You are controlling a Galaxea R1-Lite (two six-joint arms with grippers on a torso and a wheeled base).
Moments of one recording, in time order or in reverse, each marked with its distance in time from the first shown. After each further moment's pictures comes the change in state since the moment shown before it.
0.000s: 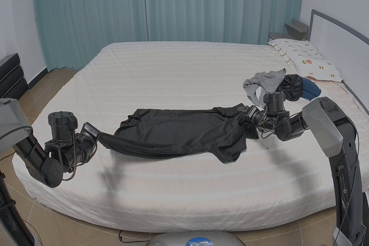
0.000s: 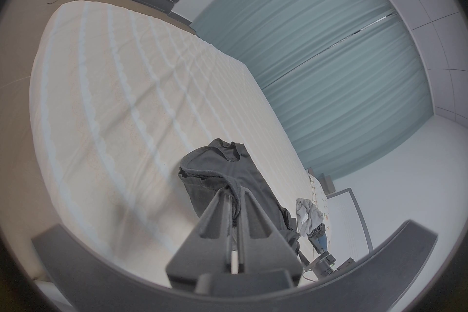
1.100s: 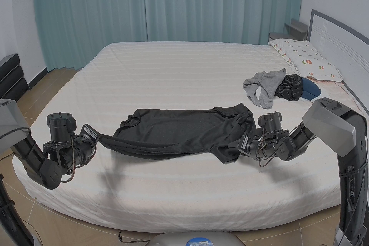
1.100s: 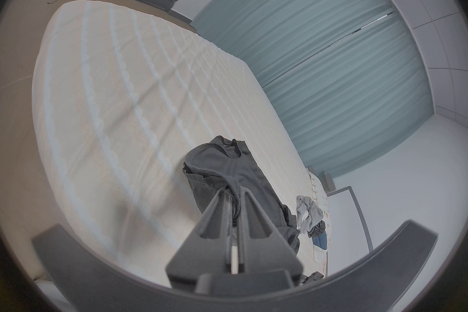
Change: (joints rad) left arm -0.002 -0.018 0.025 0.004 -0.009 0.000; right arm 0.094 -0.162 0.451 -0.018 0.166 -0.120
